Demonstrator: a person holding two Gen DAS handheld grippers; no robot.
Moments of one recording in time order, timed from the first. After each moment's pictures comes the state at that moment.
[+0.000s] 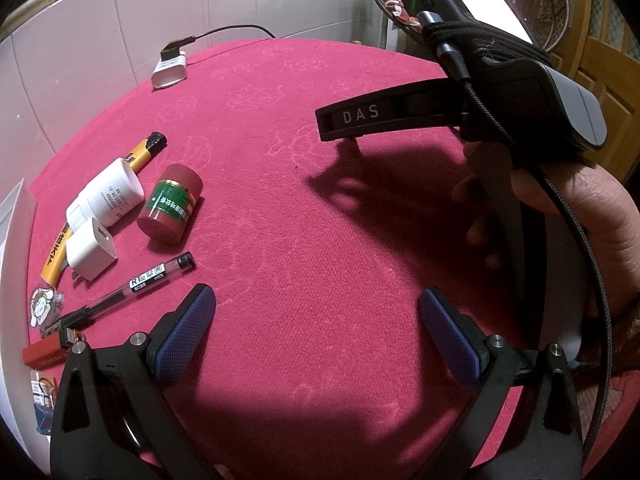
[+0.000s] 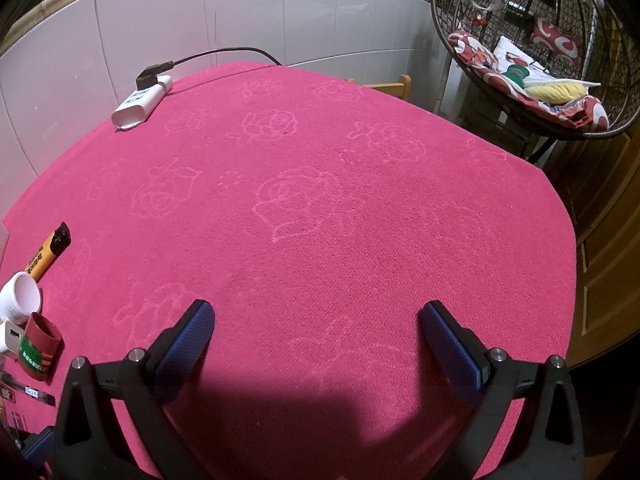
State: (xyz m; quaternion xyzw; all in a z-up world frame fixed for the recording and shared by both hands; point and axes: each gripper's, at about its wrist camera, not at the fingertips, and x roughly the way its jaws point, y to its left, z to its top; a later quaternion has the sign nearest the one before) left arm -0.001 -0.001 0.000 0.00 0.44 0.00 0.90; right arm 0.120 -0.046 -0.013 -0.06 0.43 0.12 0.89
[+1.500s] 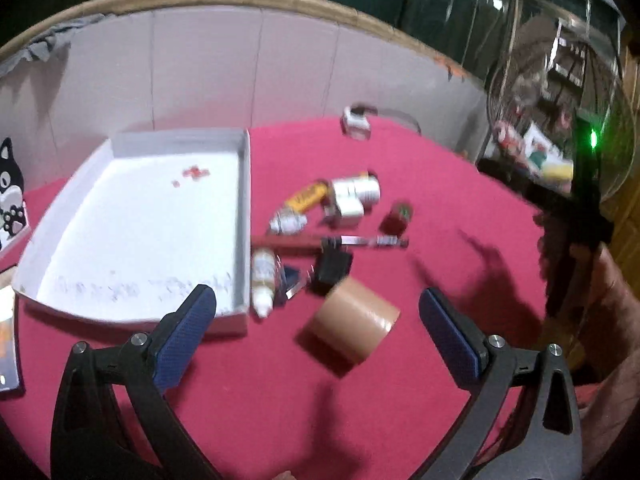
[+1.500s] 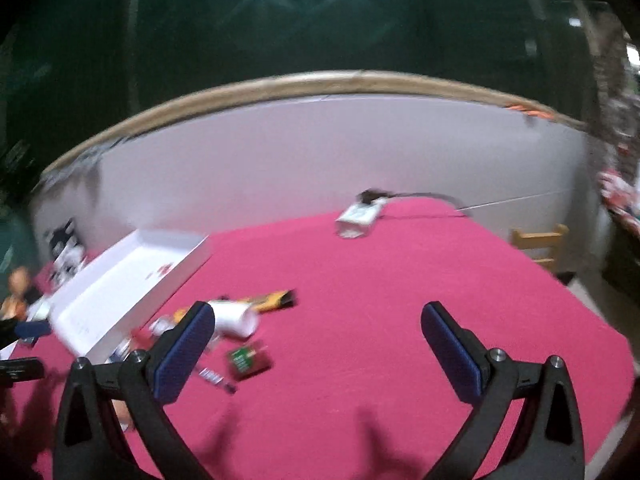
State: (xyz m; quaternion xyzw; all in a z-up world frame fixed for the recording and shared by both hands) left arm -0.194 0.094 0.067 -0.14 0.32 0.18 0.92; right arm 0.043 -0.022 0.066 -0.07 0.23 0.48 0.85
